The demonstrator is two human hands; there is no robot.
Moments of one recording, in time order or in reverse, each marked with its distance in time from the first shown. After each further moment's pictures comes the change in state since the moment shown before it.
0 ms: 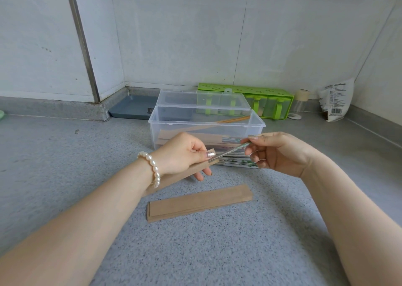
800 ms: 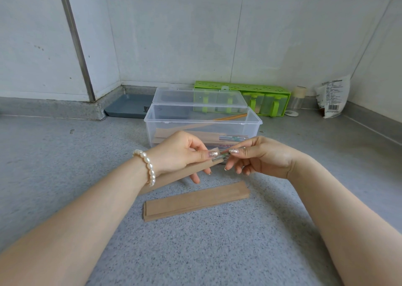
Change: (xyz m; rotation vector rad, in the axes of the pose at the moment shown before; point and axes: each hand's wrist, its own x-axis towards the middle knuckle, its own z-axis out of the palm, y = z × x) left_hand -0.003 0.003 0.000 -0.031 -0.047 0.003; right_hand 0.008 0.009 0.017 -0.142 -0.183 -0.002
